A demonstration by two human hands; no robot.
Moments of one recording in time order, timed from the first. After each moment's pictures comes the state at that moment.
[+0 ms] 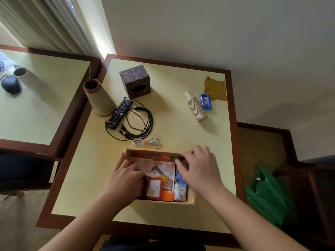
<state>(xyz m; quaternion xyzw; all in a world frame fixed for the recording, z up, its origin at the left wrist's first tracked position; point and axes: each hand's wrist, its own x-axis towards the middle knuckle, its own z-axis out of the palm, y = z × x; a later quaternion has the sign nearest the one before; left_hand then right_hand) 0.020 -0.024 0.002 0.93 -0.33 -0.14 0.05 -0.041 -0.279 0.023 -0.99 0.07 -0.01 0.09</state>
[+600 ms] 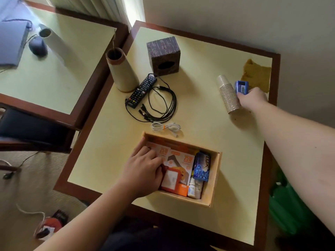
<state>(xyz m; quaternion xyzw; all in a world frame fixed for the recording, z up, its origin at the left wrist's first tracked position) 0.011 -0.034 0.000 0.94 -0.29 -0.12 0.11 0.185 -0.452 -0.040 -0.88 0.39 0.10 0.25</state>
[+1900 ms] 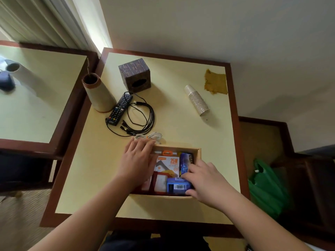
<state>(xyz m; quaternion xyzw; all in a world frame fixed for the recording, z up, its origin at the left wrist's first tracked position) 0.051 -0.046 -0.011 0.94 -0.29 -0.07 0.17 -0.070 -0.269 0.043 -0.96 -0.08 0.26 0.05</state>
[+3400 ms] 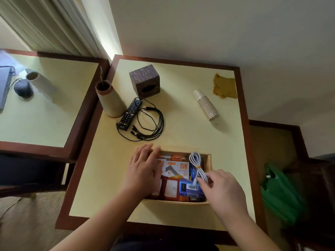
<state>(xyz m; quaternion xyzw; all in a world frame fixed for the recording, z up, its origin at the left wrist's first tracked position) 0.036 -0.030 -0.019 0.94 -0.24 -0.06 0.22 -0.094 -0.252 0.039 -0.95 0.24 0.10 0.18</state>
